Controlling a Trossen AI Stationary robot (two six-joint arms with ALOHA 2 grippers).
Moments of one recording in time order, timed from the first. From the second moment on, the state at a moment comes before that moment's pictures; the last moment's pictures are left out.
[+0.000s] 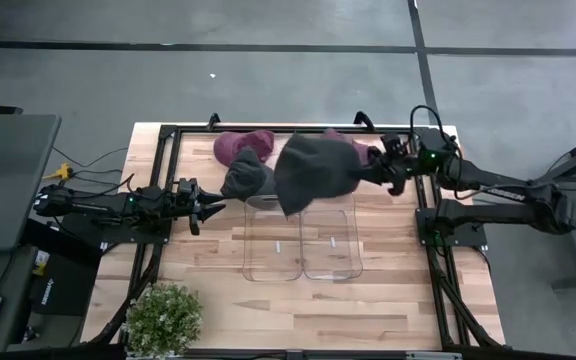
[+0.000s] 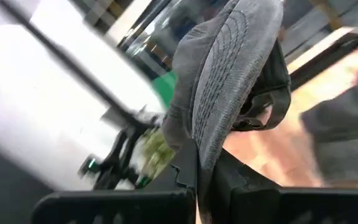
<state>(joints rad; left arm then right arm) -0.09 0.15 0.01 0.05 -0.28 -0.43 -0.41 0.82 0.66 0.19 -0.61 0.74</state>
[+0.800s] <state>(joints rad) -0.08 0.15 0.01 0.05 -0.28 -0.43 -0.42 0.80 0.66 0.01 -1.08 0.82</state>
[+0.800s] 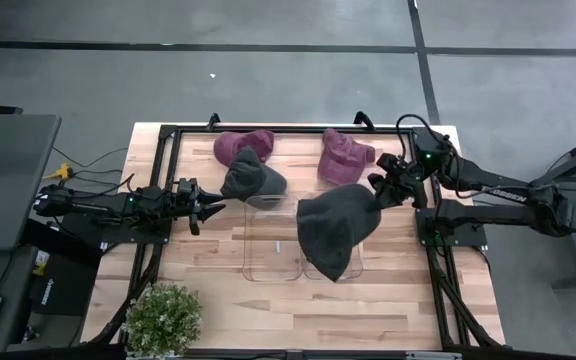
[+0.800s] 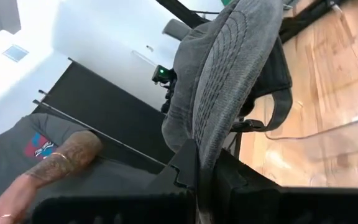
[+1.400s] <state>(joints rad) -0.09 0.15 0.01 0.05 -0.28 -0.43 -0.42 0.80 0.66 -0.17 -0.72 0.82</state>
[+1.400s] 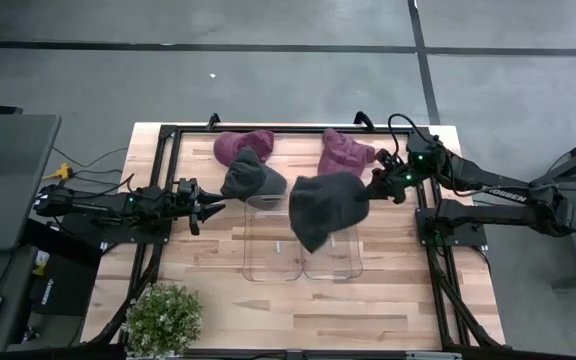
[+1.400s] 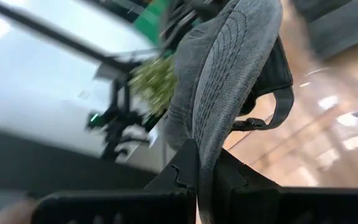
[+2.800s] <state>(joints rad) -0.09 0.16 0.01 0.05 -0.28 -0.43 -0.23 0.55 0.66 -0.48 -0.36 0.90</state>
